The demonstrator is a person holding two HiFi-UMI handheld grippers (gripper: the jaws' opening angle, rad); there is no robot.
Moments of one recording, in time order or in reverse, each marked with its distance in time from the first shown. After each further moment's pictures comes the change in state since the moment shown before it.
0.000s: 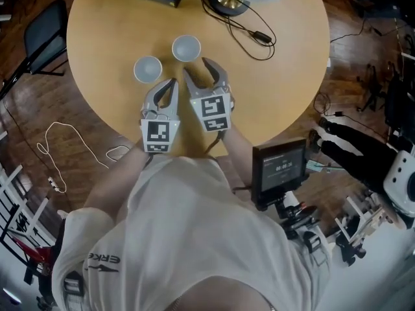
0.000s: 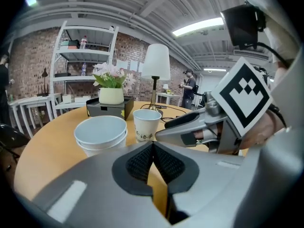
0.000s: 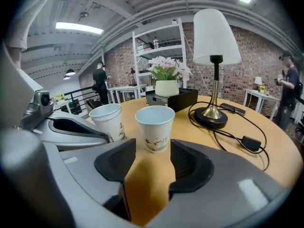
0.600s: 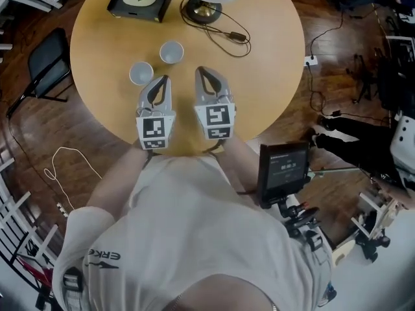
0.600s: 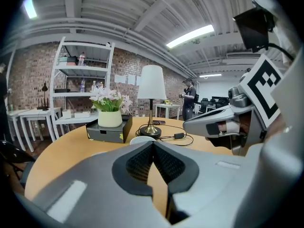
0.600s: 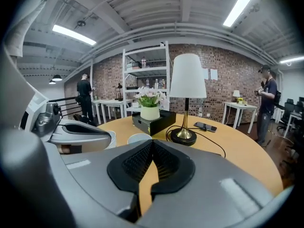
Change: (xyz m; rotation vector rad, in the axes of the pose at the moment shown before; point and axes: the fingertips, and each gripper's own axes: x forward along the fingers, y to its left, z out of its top) left arm -0.014 -0.007 0.060 0.057 -0.142 0.016; right arm -0.086 -0.029 0.048 0.049 -0.191 -0.195
